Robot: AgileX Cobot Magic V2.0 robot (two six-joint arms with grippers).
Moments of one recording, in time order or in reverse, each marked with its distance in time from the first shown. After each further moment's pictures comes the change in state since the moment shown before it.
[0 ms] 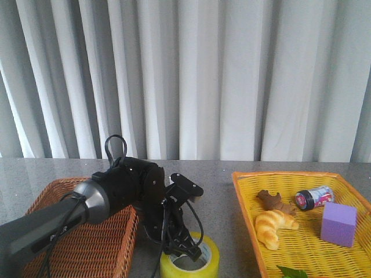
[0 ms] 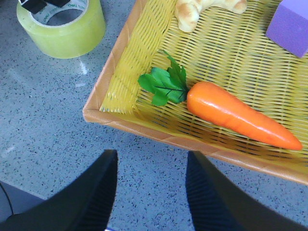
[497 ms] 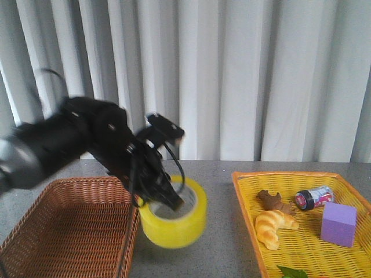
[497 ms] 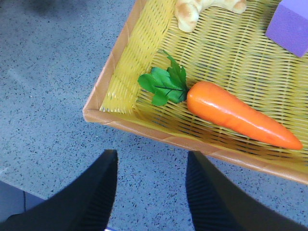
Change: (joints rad) left arm 0.023 -0.284 0.003 0.069 0.049 0.002; right arm 0.000 0.000 0.000 0.000 0.000 0.005
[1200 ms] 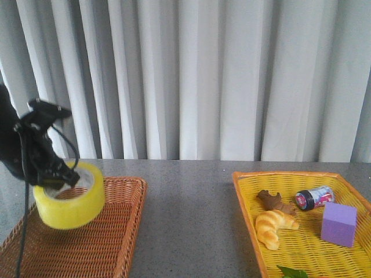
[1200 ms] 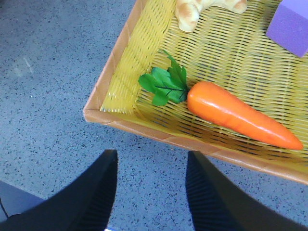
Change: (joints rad) left arm 0.368 -0.124 0.147 0.019 0.053 -0.019; right arm 0.000 0.000 0.000 0.000 0.001 0.000
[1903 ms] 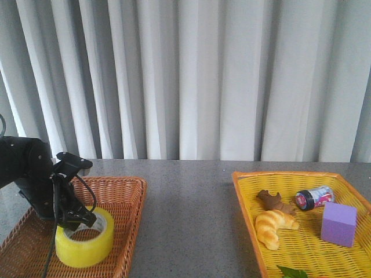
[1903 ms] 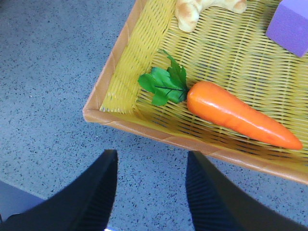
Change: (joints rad) left arm 0.008 0.199 0.095 -0.004 -0.144 0.000; right arm 0.000 0.000 0.000 0.000 0.000 0.000
